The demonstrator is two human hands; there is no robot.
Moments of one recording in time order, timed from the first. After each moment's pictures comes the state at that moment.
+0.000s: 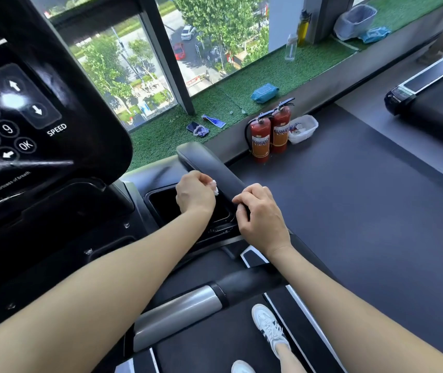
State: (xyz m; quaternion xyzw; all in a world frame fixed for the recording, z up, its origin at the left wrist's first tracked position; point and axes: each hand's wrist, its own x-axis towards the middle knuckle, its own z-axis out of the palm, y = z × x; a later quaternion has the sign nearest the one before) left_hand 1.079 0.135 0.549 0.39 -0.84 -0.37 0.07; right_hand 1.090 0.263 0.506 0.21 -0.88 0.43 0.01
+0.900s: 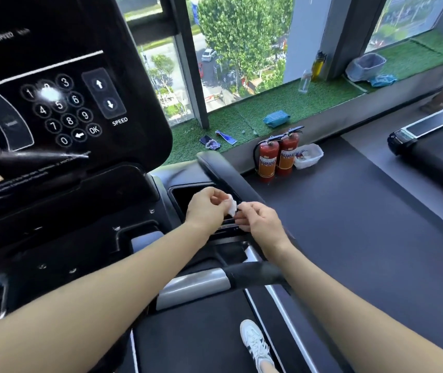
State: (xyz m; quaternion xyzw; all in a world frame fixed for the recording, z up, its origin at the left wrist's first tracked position) left_hand 1.142 0.137 0.580 0.32 -0.80 -0.51 0.04; right_hand 1.114 0.259 0.549 0.02 -0.72 0.65 -0.25
